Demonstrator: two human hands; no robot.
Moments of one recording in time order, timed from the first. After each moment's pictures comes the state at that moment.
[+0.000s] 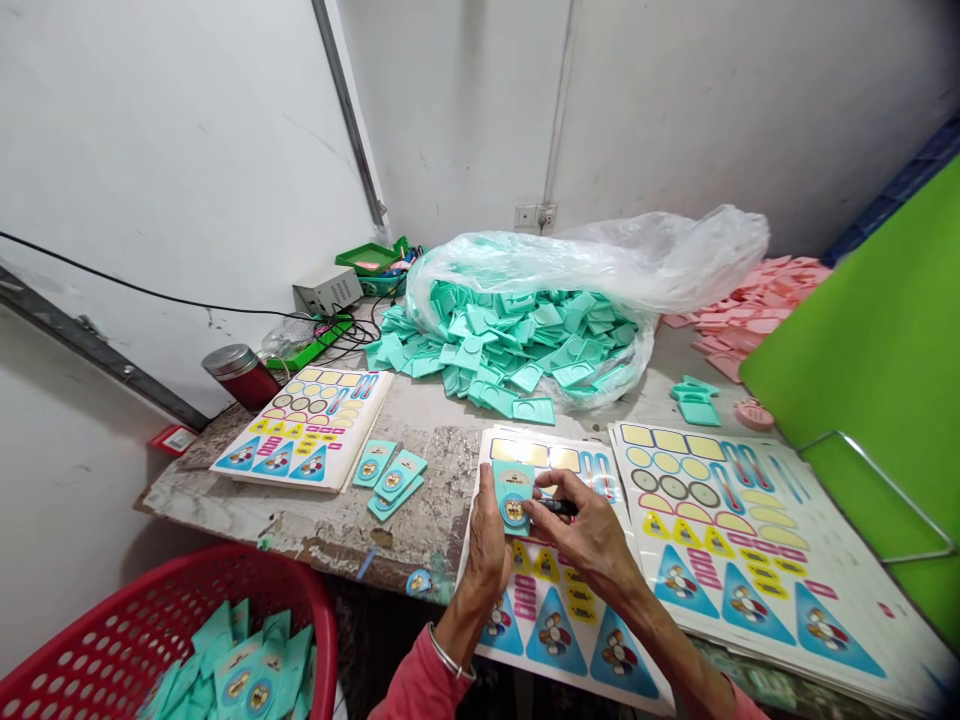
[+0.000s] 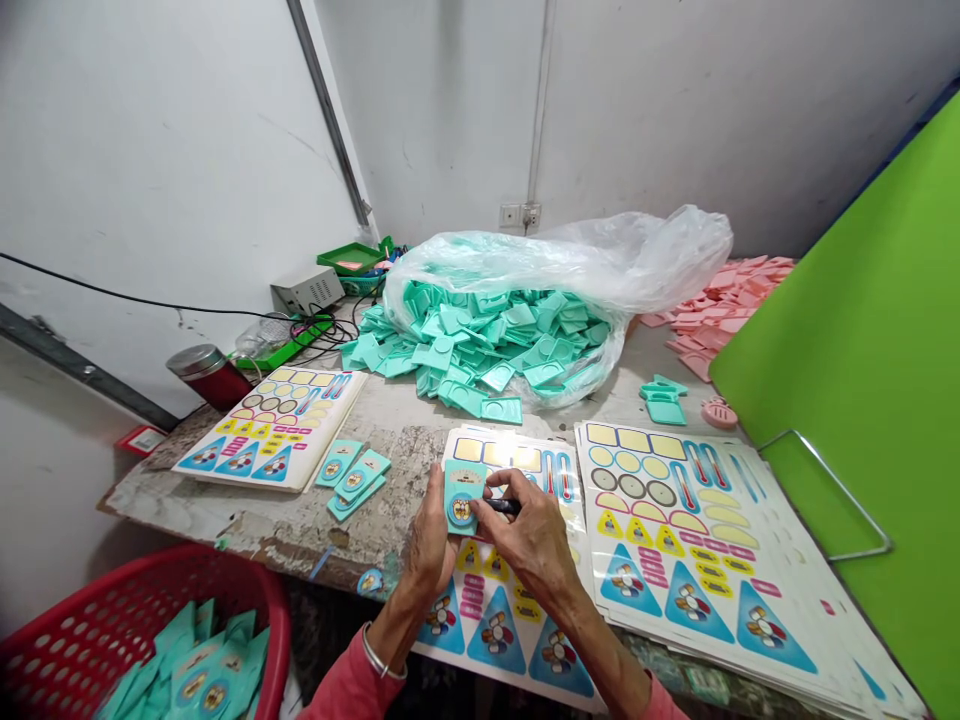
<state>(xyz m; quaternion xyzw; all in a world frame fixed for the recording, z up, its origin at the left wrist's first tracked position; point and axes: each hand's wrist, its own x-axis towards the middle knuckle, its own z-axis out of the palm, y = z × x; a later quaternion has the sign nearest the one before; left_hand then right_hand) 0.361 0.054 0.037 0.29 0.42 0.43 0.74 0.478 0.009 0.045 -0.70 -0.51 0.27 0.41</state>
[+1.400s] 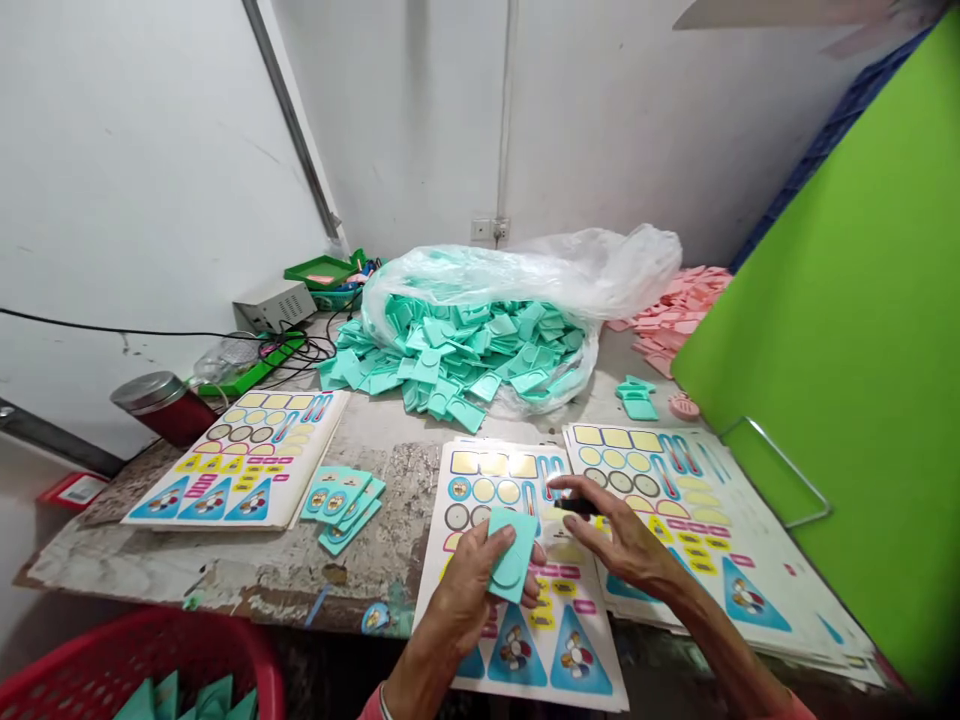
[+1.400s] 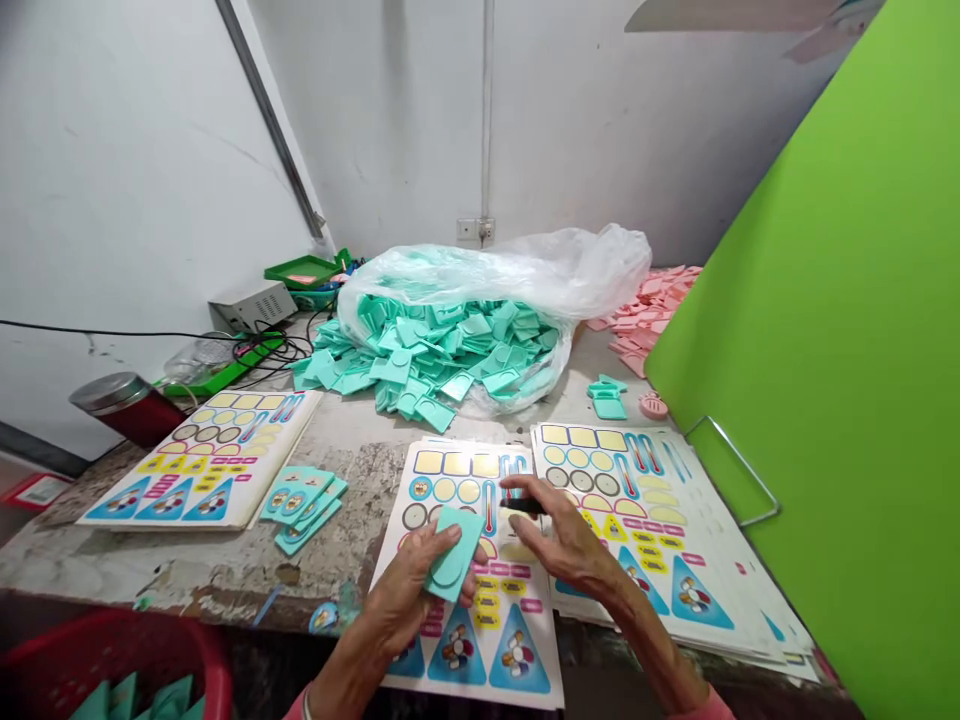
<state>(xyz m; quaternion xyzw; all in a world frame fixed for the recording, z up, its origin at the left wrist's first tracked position) 0.364 0.026 0.043 0.34 0.34 0.24 0.85 0.565 -0.030 0.046 -0.65 -0.62 0.25 0.35</state>
